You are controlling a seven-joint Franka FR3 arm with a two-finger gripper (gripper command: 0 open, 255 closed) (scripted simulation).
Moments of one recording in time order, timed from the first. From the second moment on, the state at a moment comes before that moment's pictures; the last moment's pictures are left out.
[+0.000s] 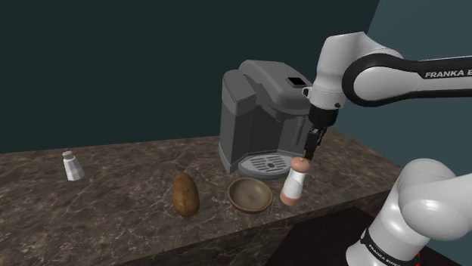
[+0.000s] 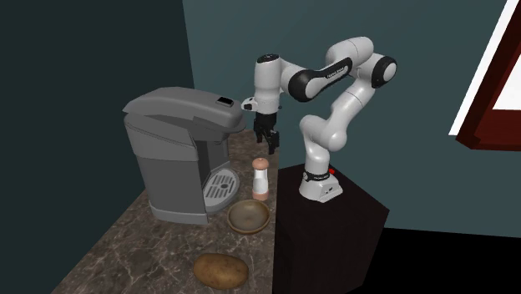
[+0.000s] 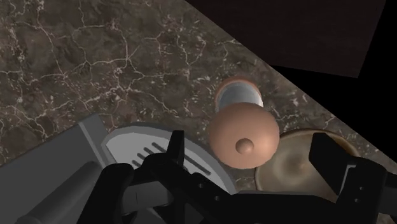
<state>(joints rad) 0.03 -0.87 0.11 -2.69 -0.02 1.78 -0.03</state>
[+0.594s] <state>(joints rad) 0.04 -0.86 0.16 -2.84 -0.03 1.98 0.02</state>
